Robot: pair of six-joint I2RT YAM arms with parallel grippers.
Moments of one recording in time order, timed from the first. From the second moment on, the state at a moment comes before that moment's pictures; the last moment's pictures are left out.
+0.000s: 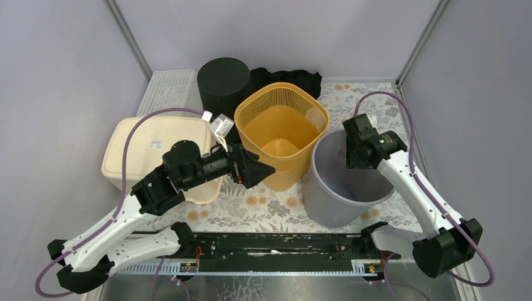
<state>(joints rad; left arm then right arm) -0.91 0.81 1.05 -0.35 0.15 -0.59 0.42 1.17 1.14 -1.14 0.41 0.38</state>
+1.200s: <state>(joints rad) -0.91 0.88 1.06 -0.32 0.24 -0.57 0.01 1.27 1.18 -1.08 0.59 0.44</state>
